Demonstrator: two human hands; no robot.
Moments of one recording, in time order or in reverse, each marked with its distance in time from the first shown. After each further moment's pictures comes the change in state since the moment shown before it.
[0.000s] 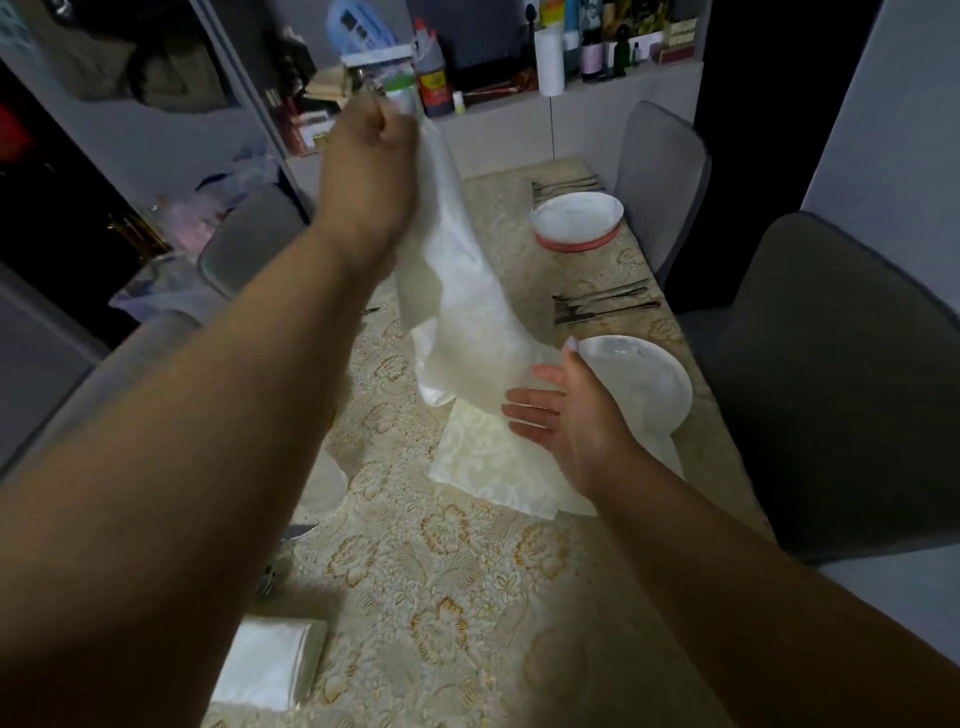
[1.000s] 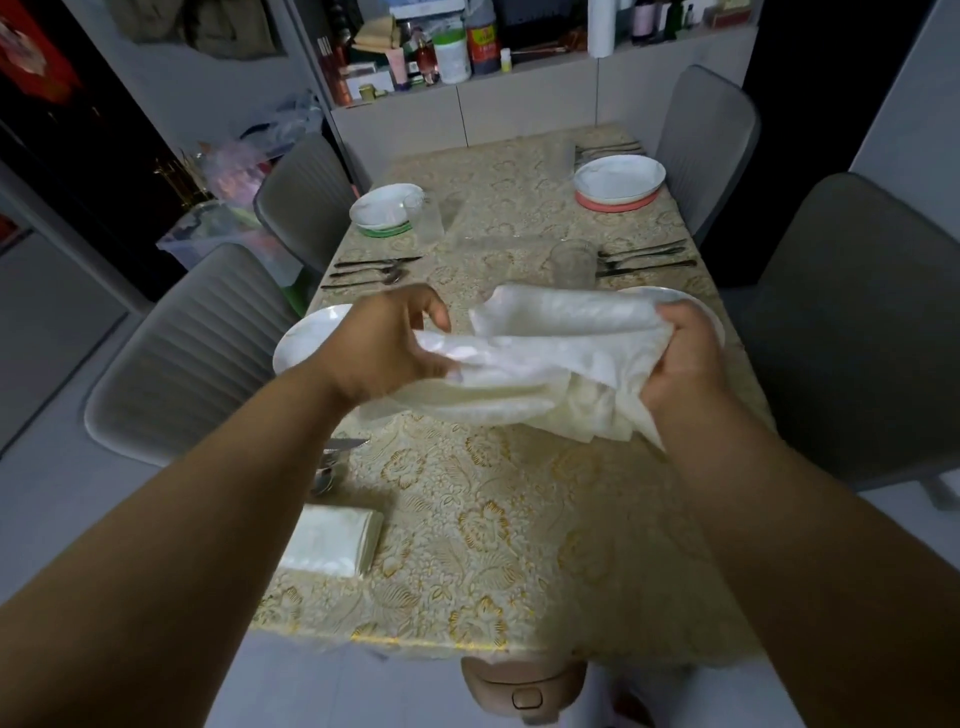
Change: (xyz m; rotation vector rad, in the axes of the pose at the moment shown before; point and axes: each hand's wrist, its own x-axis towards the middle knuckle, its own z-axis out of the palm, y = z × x) left_hand -0.149 -0.065 -0.114 0.587 -0.557 -0.072; right_hand -0.036 0.008 -0.011 0.339 0.241 -0.115
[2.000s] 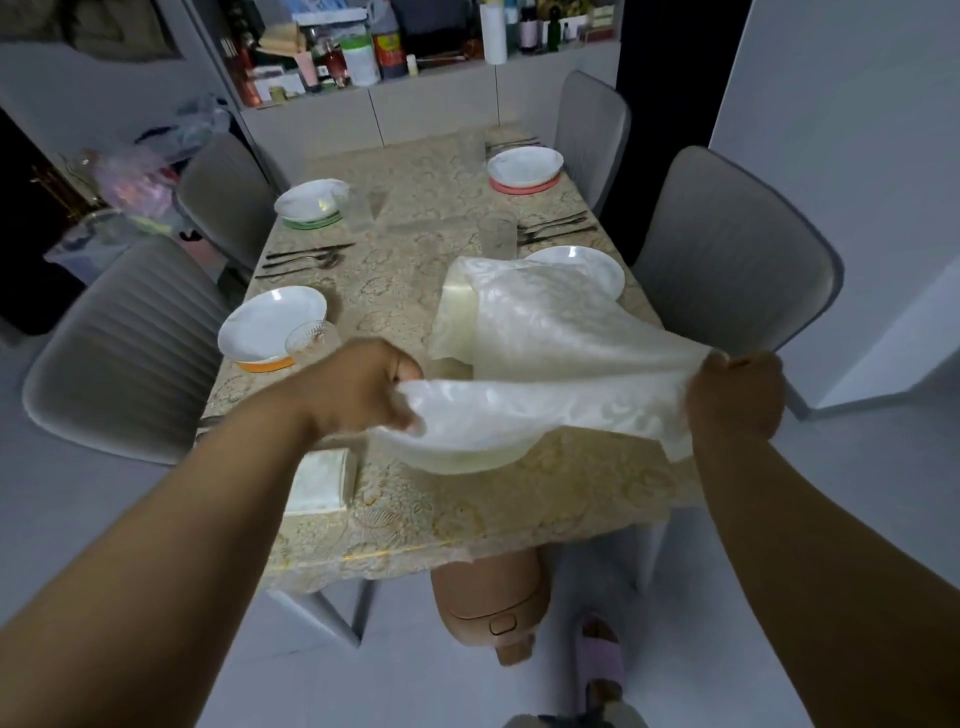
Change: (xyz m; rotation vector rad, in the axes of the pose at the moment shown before) left_hand -0.114 0.009 0.013 0.080 -0.410 0.125; right_hand -0.124 0.014 -0.148 -1.023 0.857 -0.595
